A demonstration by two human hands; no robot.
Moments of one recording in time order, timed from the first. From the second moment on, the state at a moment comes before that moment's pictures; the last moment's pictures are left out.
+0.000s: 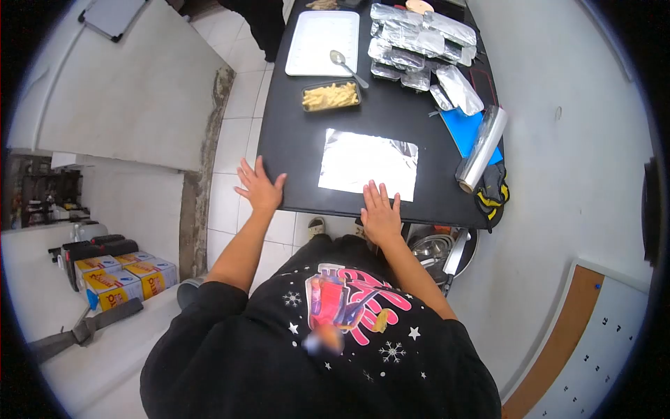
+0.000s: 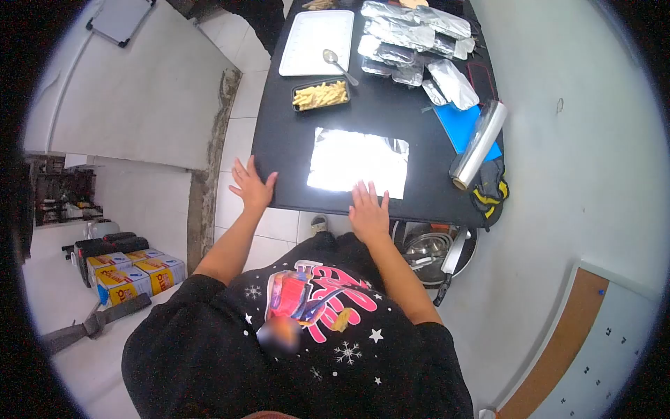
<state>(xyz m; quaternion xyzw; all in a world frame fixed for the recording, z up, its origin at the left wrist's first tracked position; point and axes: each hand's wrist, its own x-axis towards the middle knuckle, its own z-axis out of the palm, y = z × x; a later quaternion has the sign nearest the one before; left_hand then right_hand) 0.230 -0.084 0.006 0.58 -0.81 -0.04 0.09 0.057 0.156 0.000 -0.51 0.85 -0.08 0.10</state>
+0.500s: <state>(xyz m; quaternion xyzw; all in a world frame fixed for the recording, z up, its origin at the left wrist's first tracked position) 0.147 -0.103 0.023 0.41 -0.87 -0.26 0.06 0.006 0.167 0.008 -0.65 0.74 -0.09 0.15</state>
